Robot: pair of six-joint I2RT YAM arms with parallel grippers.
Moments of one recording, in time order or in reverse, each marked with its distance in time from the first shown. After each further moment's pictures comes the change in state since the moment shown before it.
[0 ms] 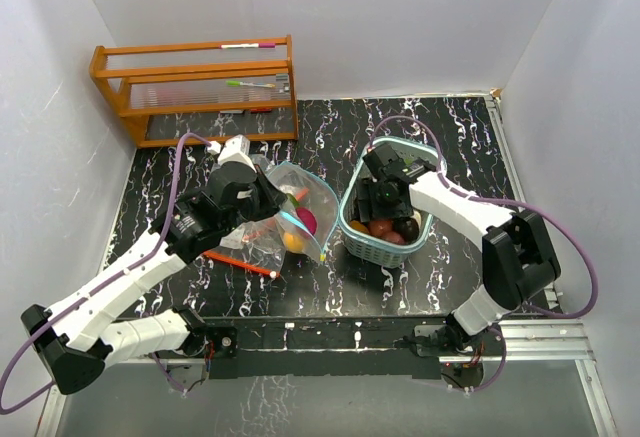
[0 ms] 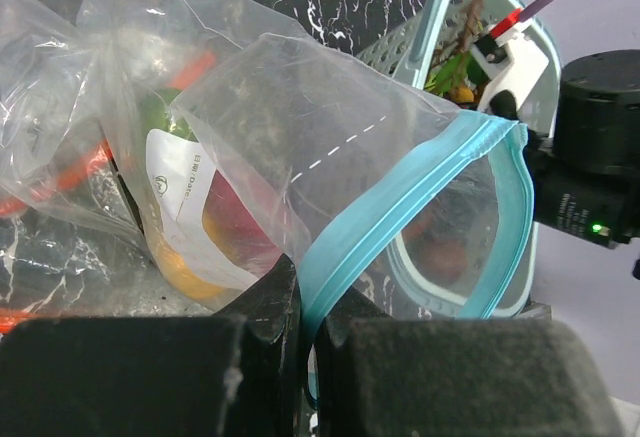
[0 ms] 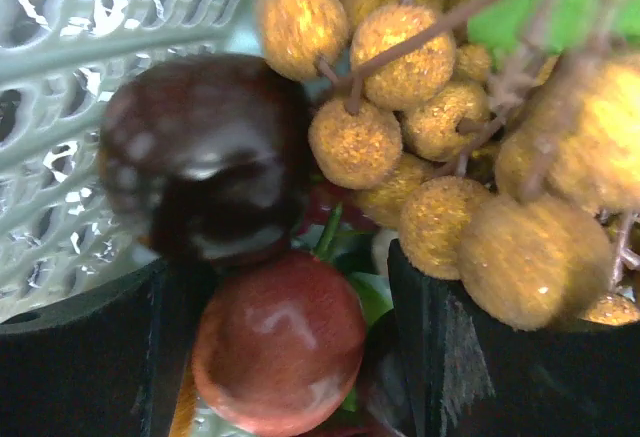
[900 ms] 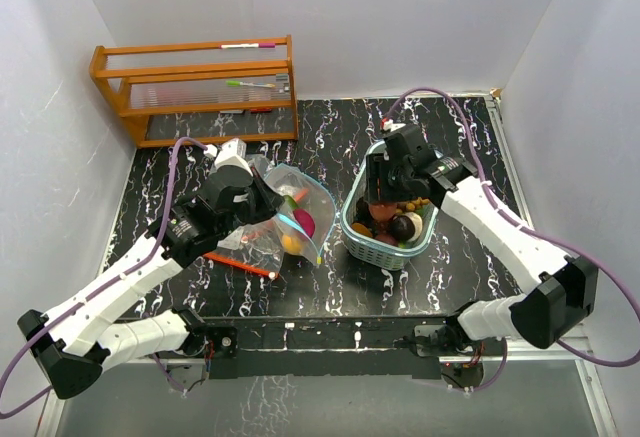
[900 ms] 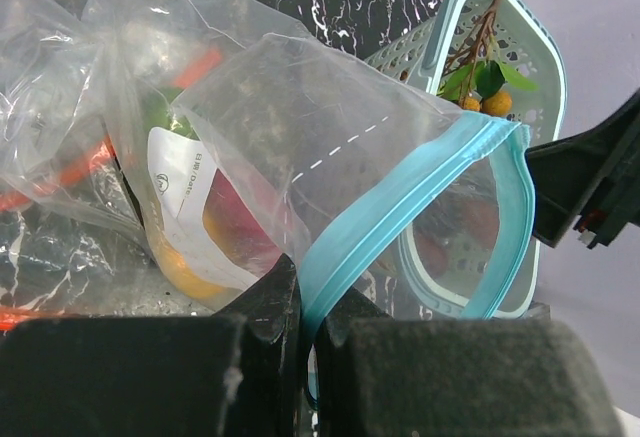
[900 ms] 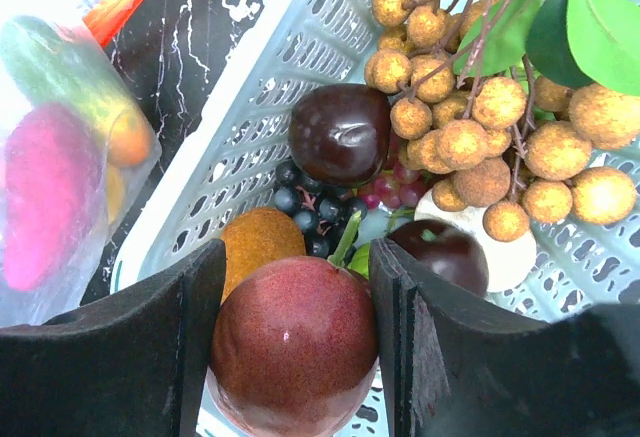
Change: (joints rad) left arm 0.006 -0.035 -0.029 0.000 0.000 -0.008; right arm 0.000 -0.208 0.116 -0.096 -0.053 0.021
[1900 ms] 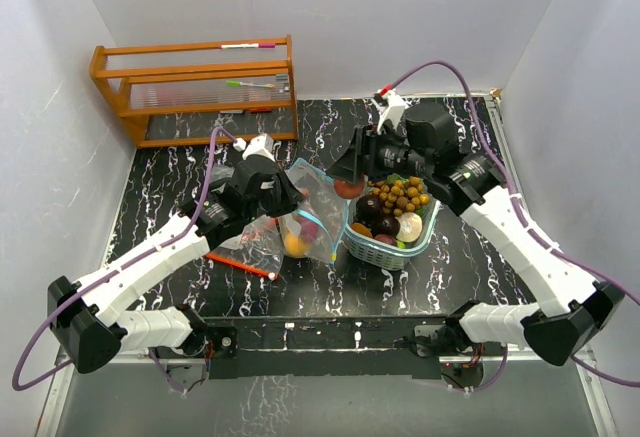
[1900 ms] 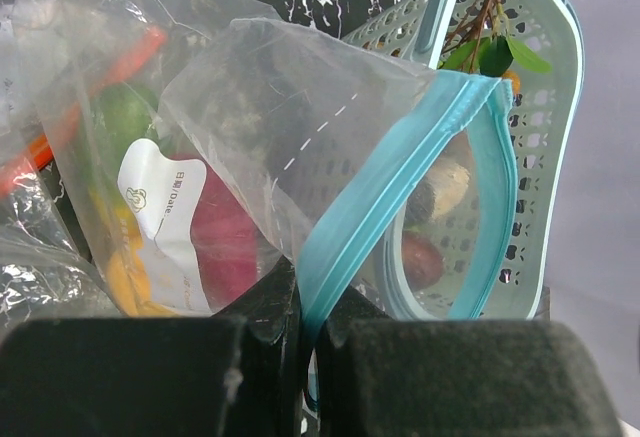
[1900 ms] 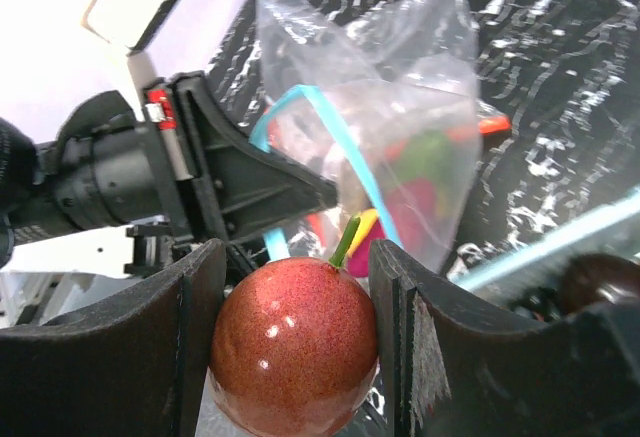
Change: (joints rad) left arm 0.000 0.185 0.023 0.113 0.091 0.000; right arm 0.036 -0.127 0.119 0.269 -0.402 0.064
